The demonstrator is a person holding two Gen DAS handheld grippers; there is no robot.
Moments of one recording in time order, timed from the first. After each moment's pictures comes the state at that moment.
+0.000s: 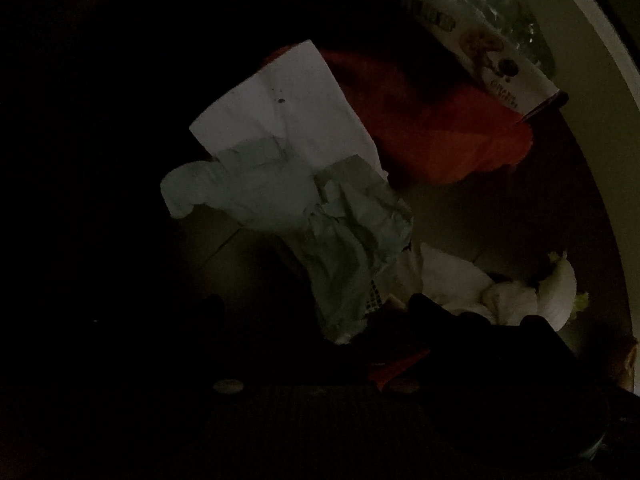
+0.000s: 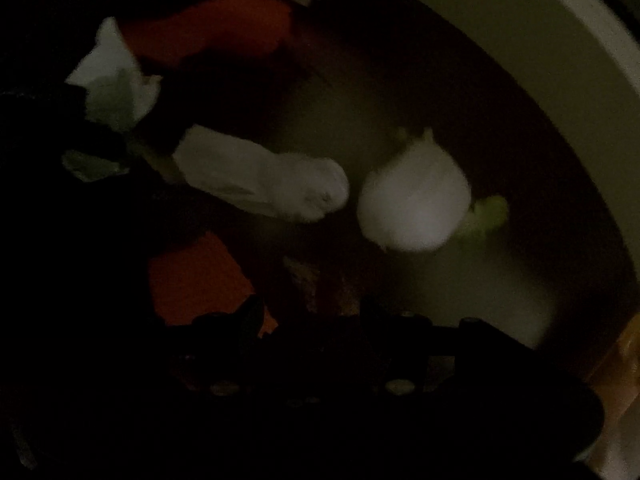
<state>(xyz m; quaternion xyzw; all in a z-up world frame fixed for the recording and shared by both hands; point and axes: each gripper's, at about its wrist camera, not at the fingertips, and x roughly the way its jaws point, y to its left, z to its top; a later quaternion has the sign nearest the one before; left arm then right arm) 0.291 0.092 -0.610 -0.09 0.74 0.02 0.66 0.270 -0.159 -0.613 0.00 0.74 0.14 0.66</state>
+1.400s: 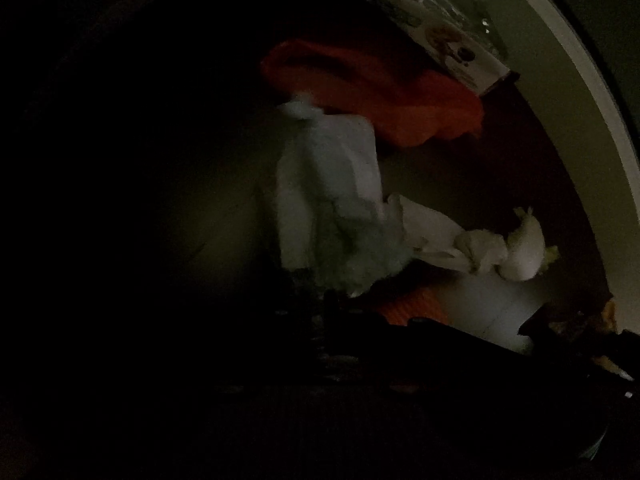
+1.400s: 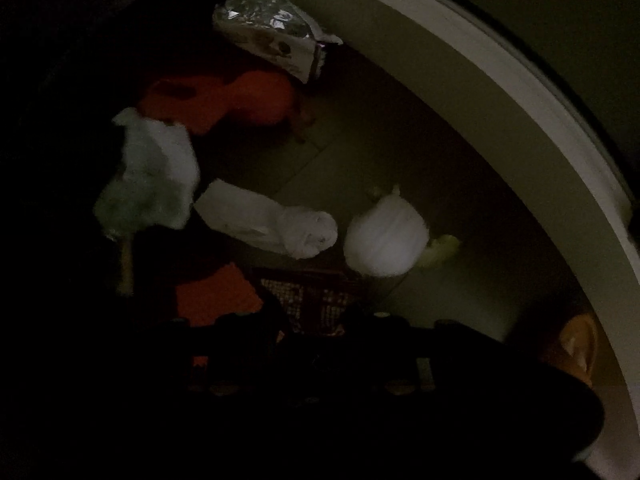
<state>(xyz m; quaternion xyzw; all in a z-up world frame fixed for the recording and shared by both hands) 0.264 0.111 -0.560 -0.11 0.75 -0.02 0.65 0.275 -0.145 -0.536 -0.02 0.69 0.13 0.71</state>
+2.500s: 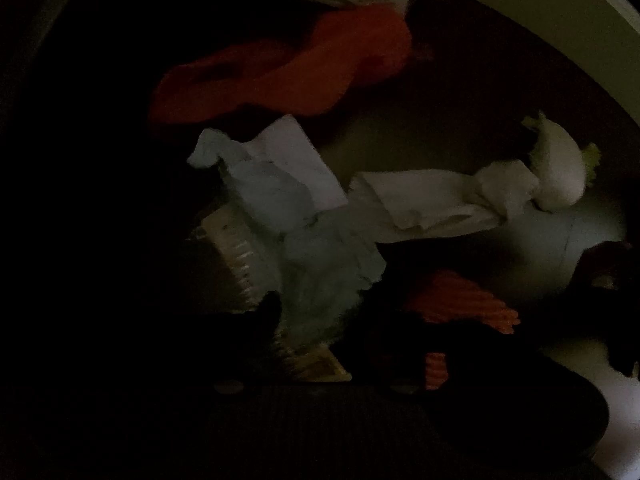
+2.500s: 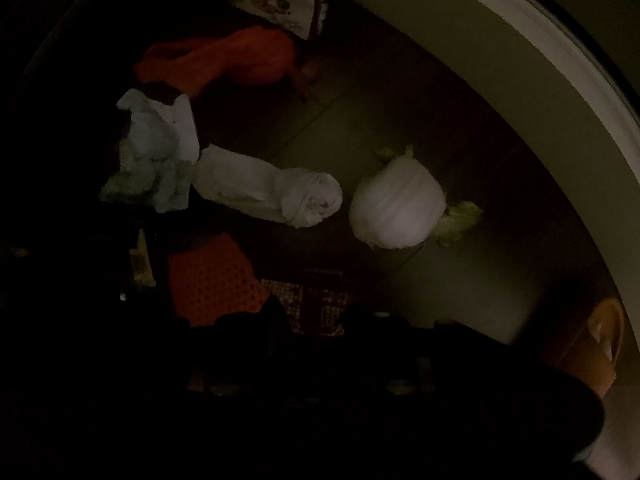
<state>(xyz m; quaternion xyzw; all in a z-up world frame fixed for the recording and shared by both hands) 0.256 0.040 -0.603 0.10 0.71 -0.10 0.69 0.265 -0.150 -0.568 -0.01 0.71 0.14 0.69</state>
